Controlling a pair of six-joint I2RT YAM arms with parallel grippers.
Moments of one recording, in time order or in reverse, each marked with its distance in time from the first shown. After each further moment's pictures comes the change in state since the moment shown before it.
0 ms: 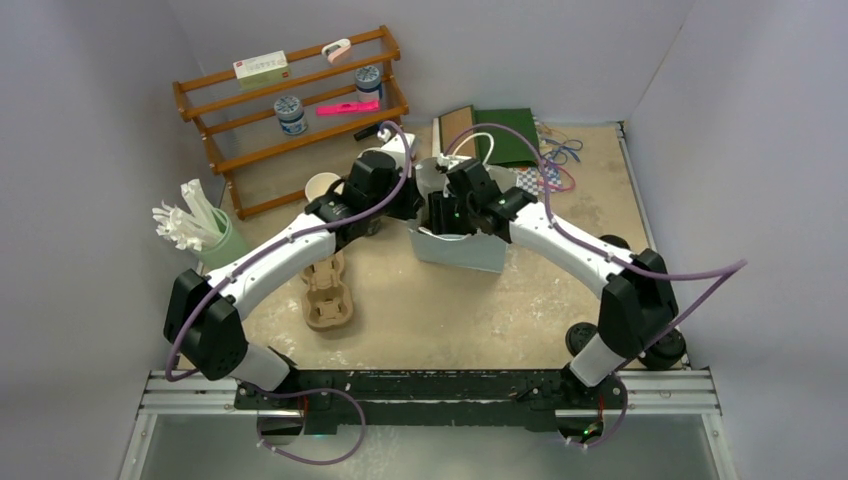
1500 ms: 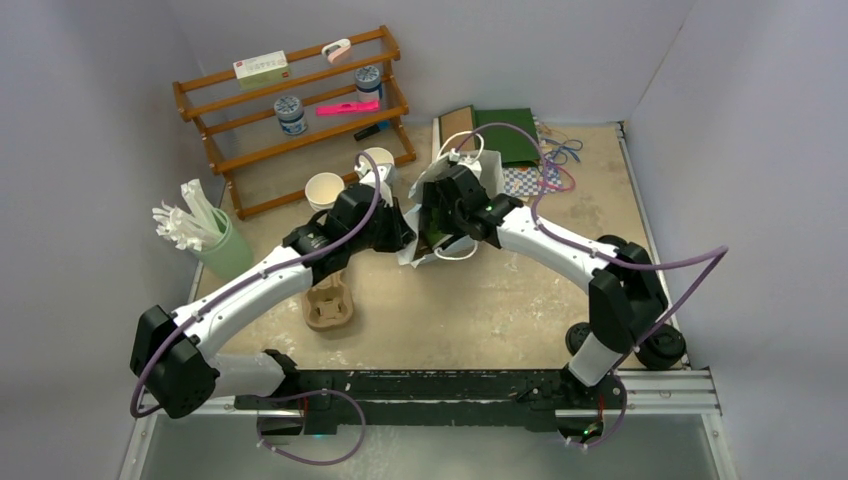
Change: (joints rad) left arm -0.062 -0.229 -0.226 -0.072 0.034 -0.256; right arm 0.048 0.020 -0.057 0.119 0.317 0.262
